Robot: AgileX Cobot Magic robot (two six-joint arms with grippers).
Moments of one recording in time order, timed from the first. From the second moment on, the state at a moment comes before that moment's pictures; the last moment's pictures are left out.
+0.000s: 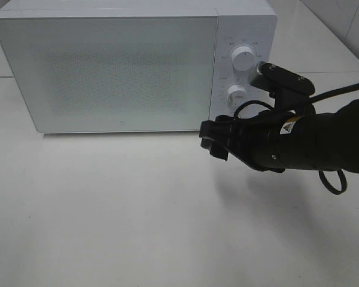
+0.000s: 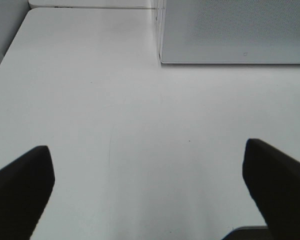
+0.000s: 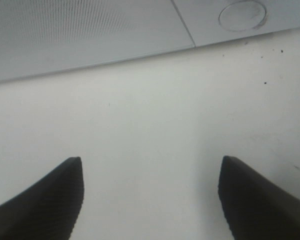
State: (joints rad) left arm 0.02 0.00 -0.52 -0.08 1.08 0.03; right arm 0.62 1.57 -0.58 0.47 -0.27 0.18
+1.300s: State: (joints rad) left arm 0.02 0.00 -0.52 -0.08 1.08 0.03; right arm 0.62 0.83 -0.58 0.10 0.84 -0.06
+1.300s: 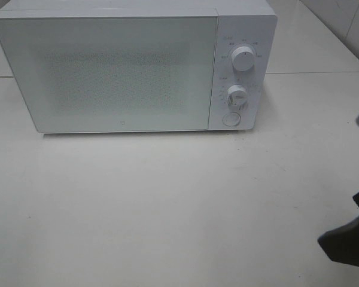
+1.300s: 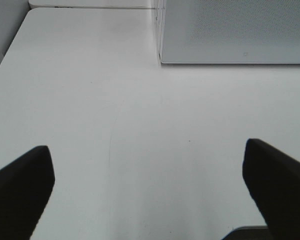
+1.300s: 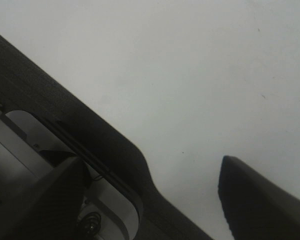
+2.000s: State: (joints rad) left arm 0.02 0.00 -0.52 -0.08 1.08 0.03; right arm 0.39 0.28 -0.58 0.00 1.08 0.01
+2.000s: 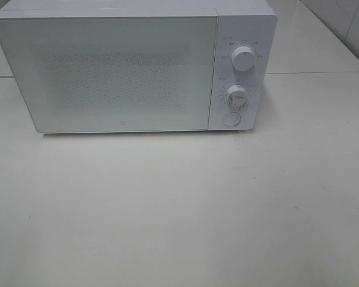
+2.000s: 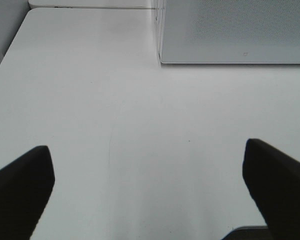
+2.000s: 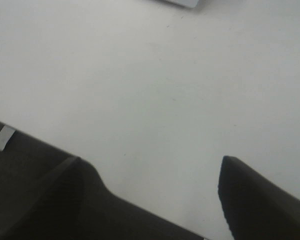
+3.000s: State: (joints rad) left arm 0.02 0.00 -0.52 -0.08 1.08 0.03; right arm 0.06 0.00 -0.50 0.00 1.00 0.04
